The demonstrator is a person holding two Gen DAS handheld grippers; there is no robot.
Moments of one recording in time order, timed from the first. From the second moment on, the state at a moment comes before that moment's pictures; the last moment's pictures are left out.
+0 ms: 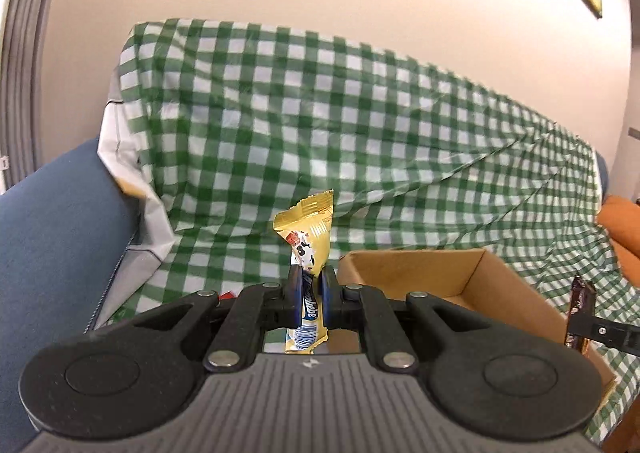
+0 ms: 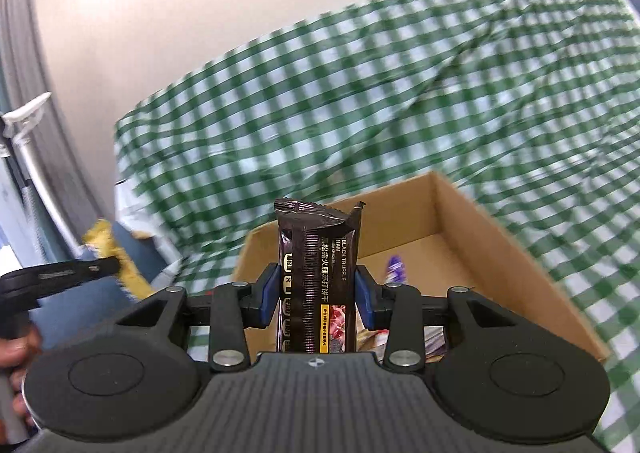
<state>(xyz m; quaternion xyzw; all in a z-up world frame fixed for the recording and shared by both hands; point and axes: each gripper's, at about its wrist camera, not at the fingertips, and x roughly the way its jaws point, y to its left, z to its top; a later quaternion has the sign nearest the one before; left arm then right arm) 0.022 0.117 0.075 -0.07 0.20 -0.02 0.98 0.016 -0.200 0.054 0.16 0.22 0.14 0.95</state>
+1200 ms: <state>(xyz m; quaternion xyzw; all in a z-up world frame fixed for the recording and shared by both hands) 0.008 0.027 0.068 -0.01 0.14 -0.17 0.97 0.015 -0.220 0.053 0.11 0.19 0.00 0.98</state>
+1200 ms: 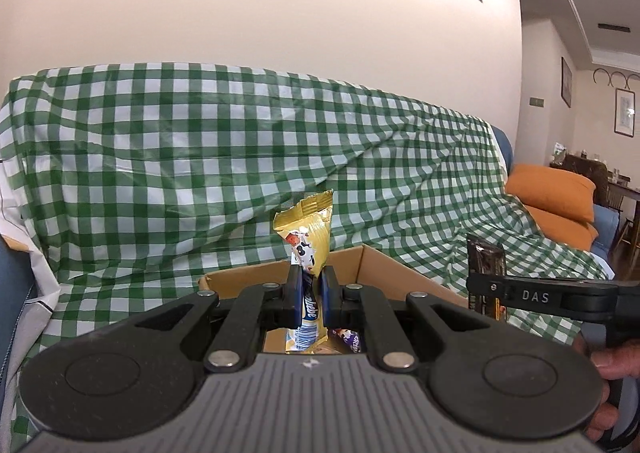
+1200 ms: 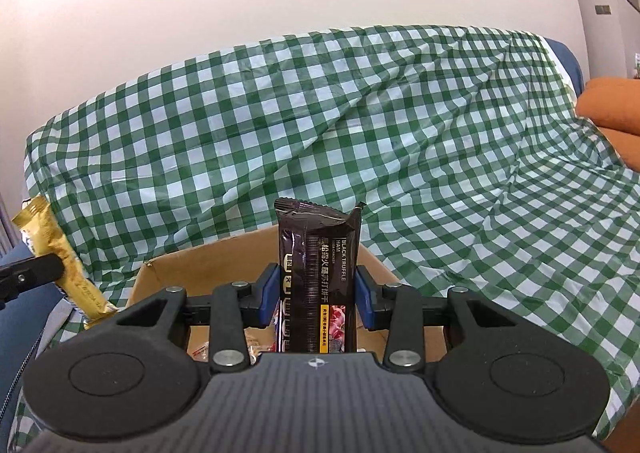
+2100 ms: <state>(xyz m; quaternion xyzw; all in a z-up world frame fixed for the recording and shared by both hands) 0.009 0.014 0.063 0.01 0.15 -0.19 0.97 0.007 -0.206 0.056 0.07 0.17 0.02 0.98</state>
